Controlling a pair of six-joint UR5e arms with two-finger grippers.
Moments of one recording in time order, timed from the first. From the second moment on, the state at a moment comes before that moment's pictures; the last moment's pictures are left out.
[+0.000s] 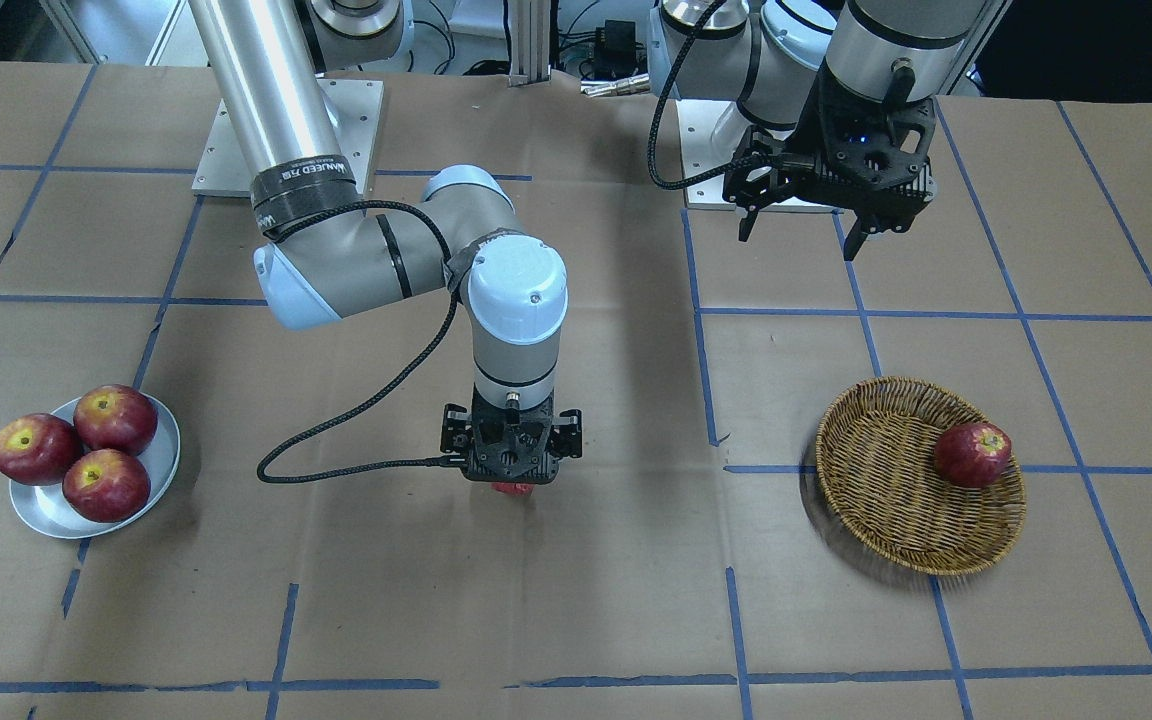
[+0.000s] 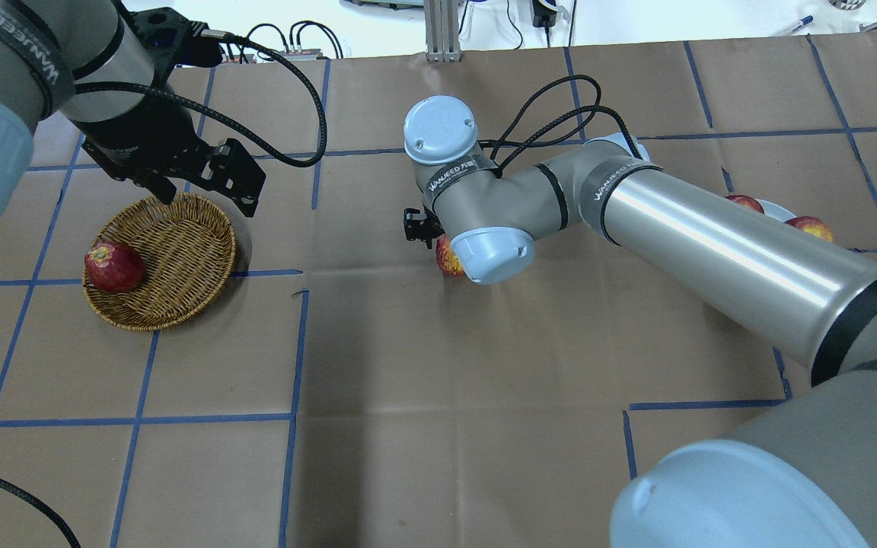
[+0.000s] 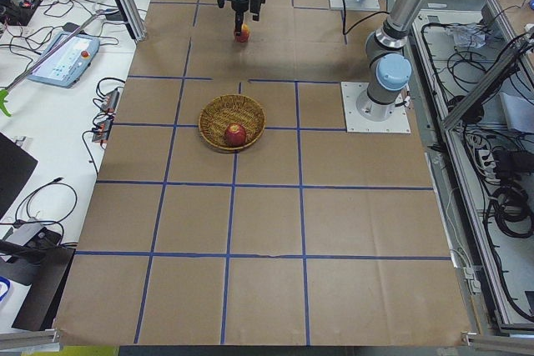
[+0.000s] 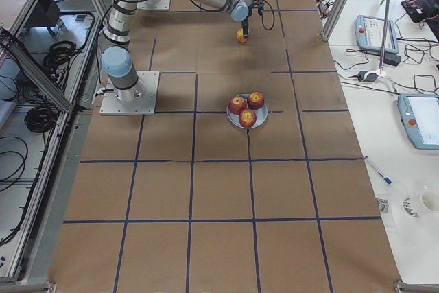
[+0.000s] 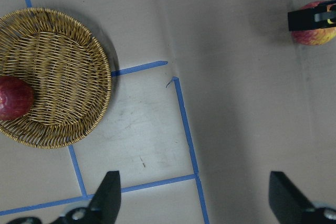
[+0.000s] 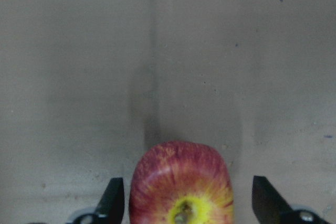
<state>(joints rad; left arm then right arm) -1.58 -1.51 -1.62 -1.55 1.57 0.21 1.97 -1.02 1.64 -2.27 -1.65 0.42</state>
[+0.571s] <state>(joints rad) -1.58 -1.51 -1.62 -1.55 1.57 0.21 1.96 -1.04 1.61 -2.26 -1.66 0.42</state>
